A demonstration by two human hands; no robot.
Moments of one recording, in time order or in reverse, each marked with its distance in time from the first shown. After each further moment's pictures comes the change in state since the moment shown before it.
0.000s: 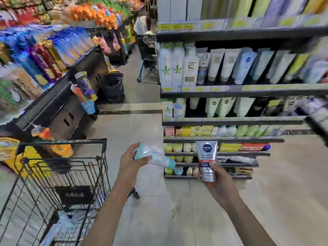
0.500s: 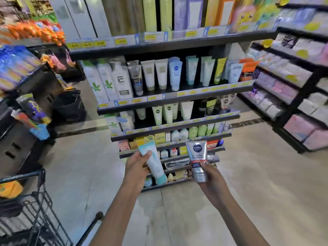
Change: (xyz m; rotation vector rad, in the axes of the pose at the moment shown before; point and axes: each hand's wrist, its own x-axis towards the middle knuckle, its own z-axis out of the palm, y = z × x) left_hand -0.011 -0.016 0.255 -0.181 -0.137 -0.200; right_hand -0.040 -0.131 -0.135 -0.024 0.119 -0.198
